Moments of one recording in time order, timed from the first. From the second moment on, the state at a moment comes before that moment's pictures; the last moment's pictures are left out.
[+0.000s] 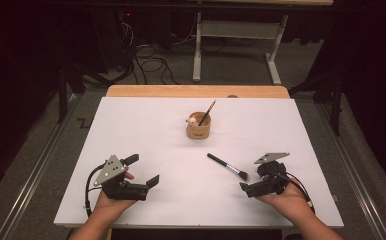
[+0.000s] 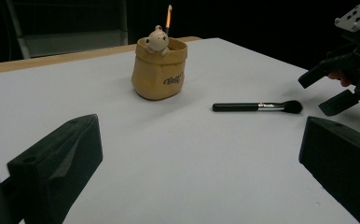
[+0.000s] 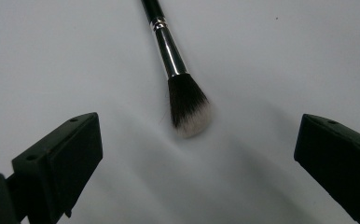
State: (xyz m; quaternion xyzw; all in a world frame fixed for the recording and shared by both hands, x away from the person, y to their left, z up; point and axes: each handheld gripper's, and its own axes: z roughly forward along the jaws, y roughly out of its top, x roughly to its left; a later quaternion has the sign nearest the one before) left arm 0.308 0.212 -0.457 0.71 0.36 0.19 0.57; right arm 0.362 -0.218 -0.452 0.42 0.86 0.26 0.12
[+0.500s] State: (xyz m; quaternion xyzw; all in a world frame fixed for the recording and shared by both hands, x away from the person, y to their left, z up) left arm 0.309 0.213 -0.457 0.71 0.36 0.19 0.57; right arm 0.366 -0.223 -0.445 0.42 0.88 0.22 0.11
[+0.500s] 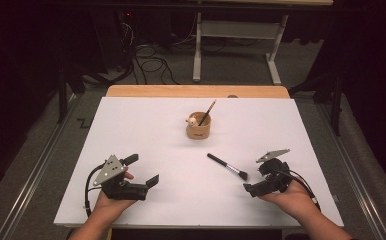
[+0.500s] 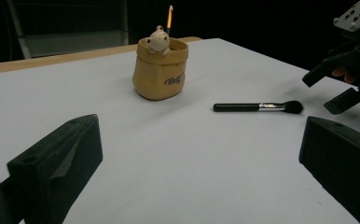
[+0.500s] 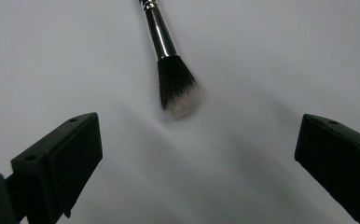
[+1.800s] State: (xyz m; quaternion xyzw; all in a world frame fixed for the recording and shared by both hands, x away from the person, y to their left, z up) left arm 0.307 0.212 -0.457 0.71 0.35 0.19 0.57; right arm 0.396 -0.184 -0.433 0.35 0.93 0.13 0.05
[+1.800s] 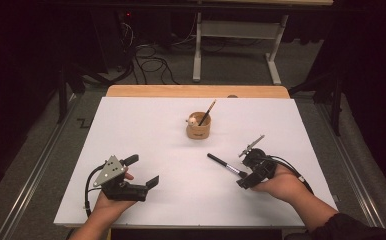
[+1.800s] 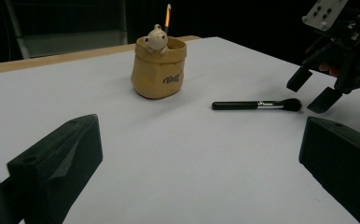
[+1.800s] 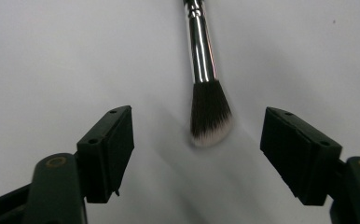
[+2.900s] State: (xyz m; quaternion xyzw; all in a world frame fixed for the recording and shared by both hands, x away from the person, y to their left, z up) left arm 0.308 0.213 -0.458 0.71 0.35 0.19 0.57; right arm 0.420 -0.160 -0.449 0.33 0.93 0.15 0.06
